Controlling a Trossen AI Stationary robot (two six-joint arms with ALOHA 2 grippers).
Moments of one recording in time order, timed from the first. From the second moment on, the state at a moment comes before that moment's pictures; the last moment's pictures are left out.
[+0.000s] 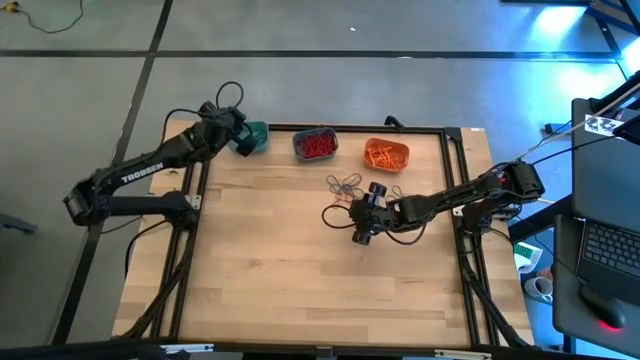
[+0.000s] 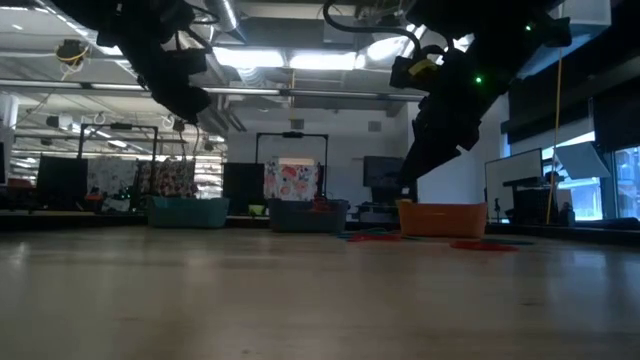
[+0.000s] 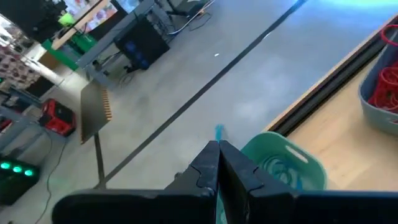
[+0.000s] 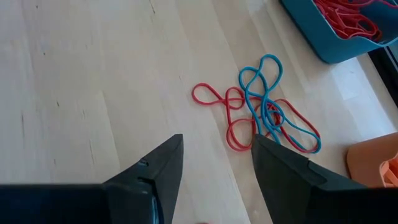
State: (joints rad) left arm 0.70 1.00 0.73 -0.28 -0.59 0.26; right arm 0.18 1.59 0.92 -0.33 0.52 0.26
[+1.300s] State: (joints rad) left arm 0.85 1.31 0.73 -0.24 -0.42 0.12; right arm 0.18 1.59 0.92 -0.33 0.49 0.26
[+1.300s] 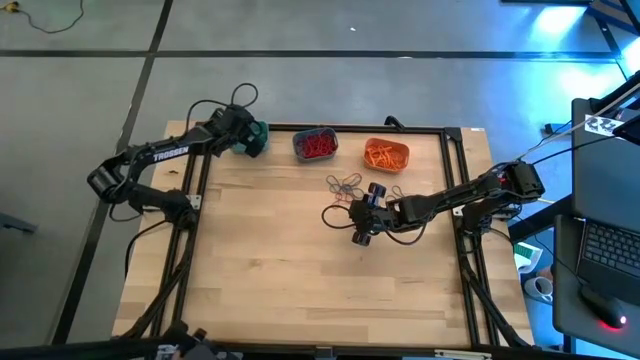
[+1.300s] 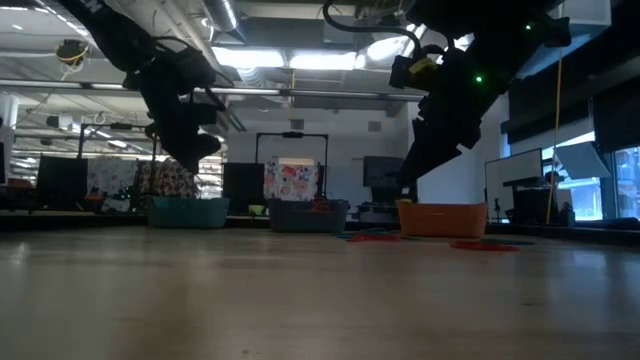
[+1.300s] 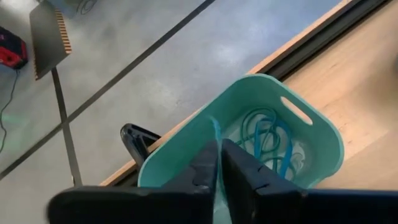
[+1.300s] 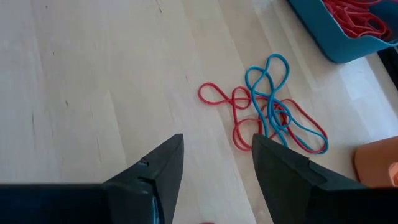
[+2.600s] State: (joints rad) left arm 0.31 1.11 0.55 0.02 -0.06 0.05; right arm 0.18 1.59 0.92 -0.28 0.49 0.25
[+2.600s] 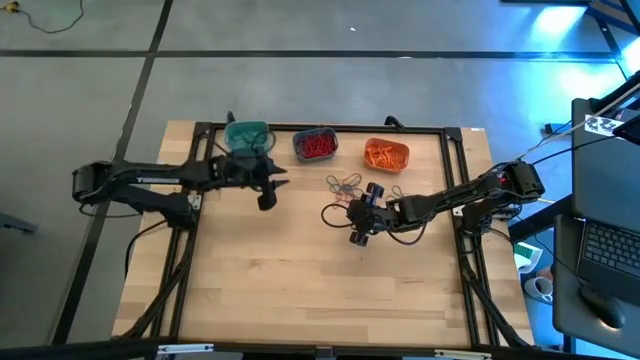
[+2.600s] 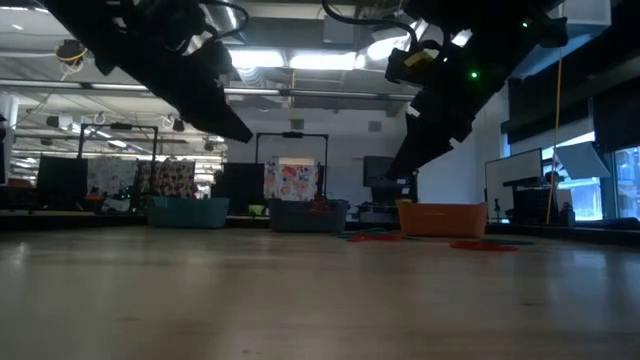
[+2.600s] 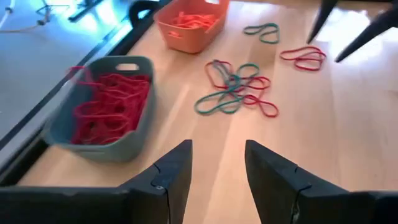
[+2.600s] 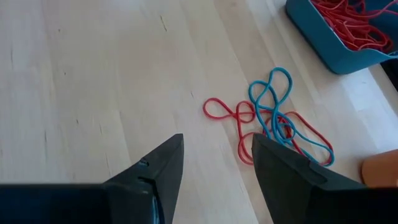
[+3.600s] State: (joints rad) left arm 0.25 1.63 0.70 0.39 -0.06 0.11; right arm 0.18 1.59 0.92 -0.29 0.49 0.26
